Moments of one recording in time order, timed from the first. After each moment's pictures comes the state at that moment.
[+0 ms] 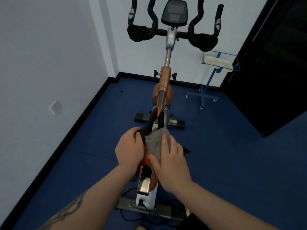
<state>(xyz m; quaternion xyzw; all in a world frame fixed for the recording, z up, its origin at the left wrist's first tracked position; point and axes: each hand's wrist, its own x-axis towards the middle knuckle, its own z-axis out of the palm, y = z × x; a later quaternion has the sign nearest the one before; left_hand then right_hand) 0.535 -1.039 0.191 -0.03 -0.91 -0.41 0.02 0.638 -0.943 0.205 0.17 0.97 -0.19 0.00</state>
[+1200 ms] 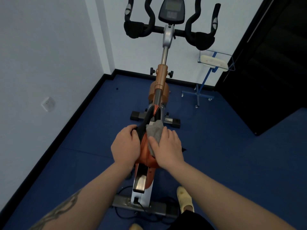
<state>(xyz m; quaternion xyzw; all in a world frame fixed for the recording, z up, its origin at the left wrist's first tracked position) 0.535 -1.039 0.192 -0.03 -0.92 -0.40 0.01 0.599 -0.926 0.215 0.24 0.94 -0.25 0.04</state>
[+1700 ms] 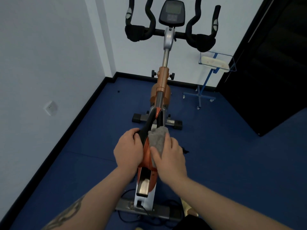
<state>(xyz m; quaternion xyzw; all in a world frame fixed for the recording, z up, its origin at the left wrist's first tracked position) 0.534 -1.039 0.190 -0.03 -0.91 -0.41 0.02 0.620 -0.943 0.208 0.26 0.93 -0.28 -0.01</state>
